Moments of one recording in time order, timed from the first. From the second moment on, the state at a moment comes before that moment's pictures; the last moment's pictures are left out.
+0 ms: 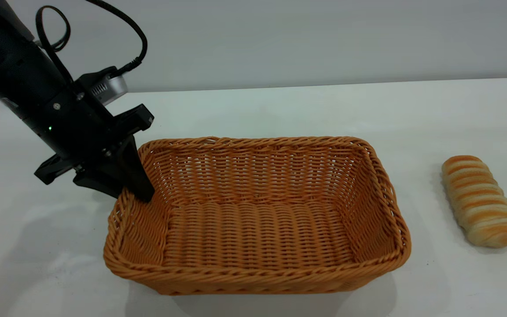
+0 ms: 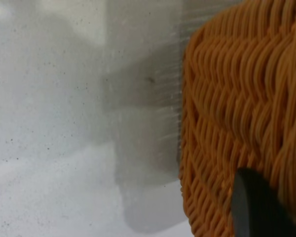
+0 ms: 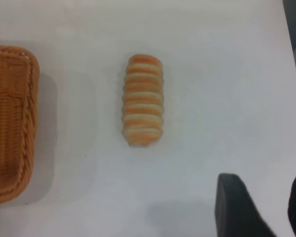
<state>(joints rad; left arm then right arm) -0.14 2.08 -1.13 -0.74 0.70 0.38 0.18 0.78 -0.77 -0.19 0.90 0.24</state>
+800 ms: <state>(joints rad) -0.14 1.92 -1.13 -0.73 0.70 0.49 0.18 1.03 -0.77 -0.16 0.68 0.11</state>
